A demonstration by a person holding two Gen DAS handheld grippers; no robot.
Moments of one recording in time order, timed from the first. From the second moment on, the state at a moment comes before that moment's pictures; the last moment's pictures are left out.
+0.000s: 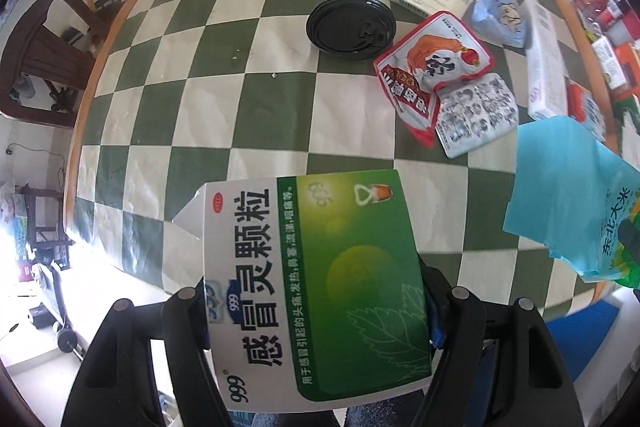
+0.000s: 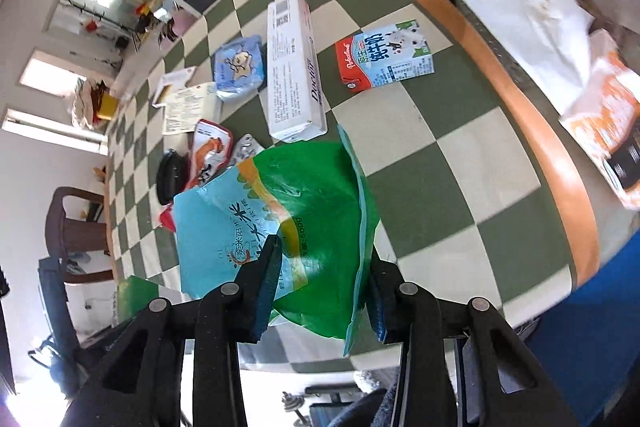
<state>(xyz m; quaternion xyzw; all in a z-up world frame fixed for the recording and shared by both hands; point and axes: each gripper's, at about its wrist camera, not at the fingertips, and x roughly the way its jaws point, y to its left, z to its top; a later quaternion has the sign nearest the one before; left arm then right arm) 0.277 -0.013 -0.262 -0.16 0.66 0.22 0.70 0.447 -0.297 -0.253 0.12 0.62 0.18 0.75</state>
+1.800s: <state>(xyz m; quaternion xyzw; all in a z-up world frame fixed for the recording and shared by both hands) 0.067 -0.005 -0.680 -0.21 0.69 0.19 0.67 0.173 -0.257 -0.752 0.13 0.73 0.09 0.66</state>
